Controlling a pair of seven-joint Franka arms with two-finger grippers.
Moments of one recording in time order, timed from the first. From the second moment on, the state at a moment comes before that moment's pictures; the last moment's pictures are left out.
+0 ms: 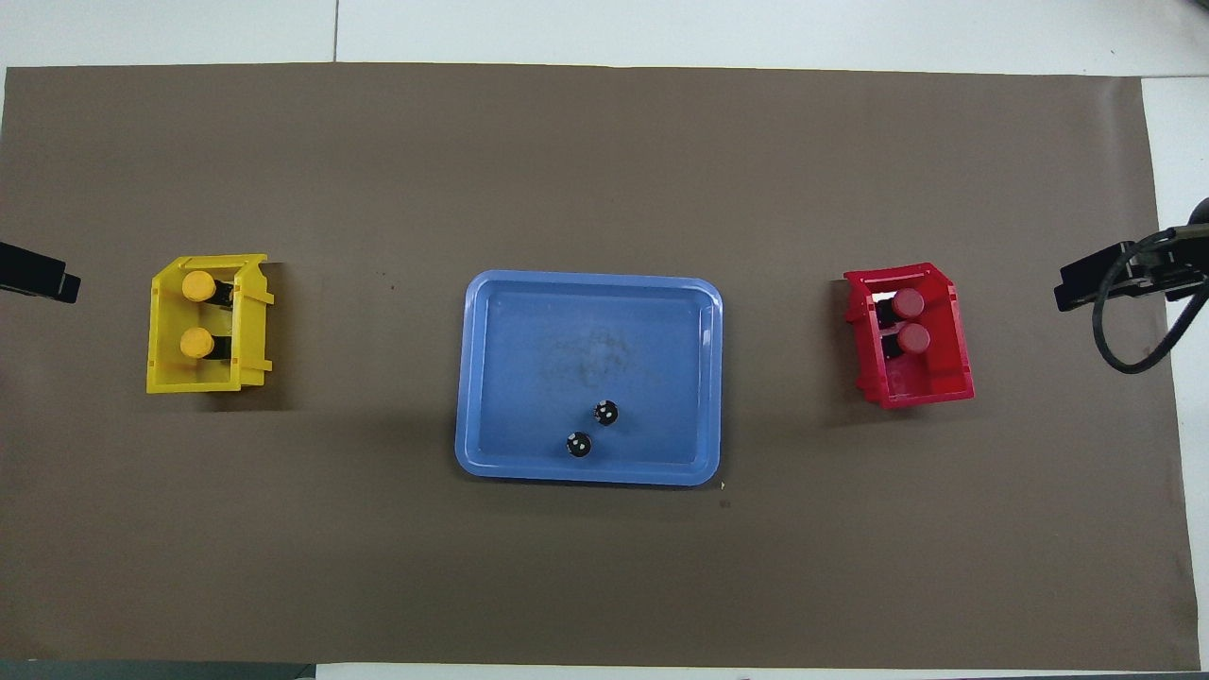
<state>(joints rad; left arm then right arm) -0.04 0.00 0.02 -1.52 0.01 1.50 0.20 -0.15 0.03 0.11 -1.55 -0.02 1.48 -0.11</state>
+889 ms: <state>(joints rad) -0.01 0.00 0.02 -1.53 0.01 1.56 0.18 -0.14 0.03 0.11 -1.56 -0.02 1.51 -0.11</state>
